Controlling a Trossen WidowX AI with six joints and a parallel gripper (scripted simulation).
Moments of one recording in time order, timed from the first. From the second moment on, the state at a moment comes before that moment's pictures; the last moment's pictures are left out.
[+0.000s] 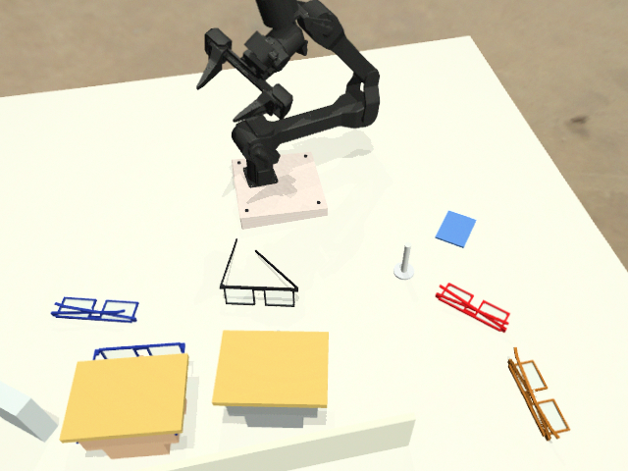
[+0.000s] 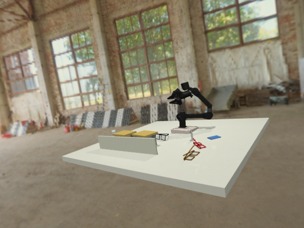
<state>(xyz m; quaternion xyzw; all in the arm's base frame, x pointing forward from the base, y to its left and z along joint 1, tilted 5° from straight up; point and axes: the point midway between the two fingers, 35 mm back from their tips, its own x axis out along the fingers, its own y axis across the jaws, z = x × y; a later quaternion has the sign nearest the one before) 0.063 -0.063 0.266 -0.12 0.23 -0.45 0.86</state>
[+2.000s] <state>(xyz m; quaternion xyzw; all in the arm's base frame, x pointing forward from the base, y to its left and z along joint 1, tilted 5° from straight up) 0.281 -0.116 0.074 -0.38 0.57 0.42 0.60</state>
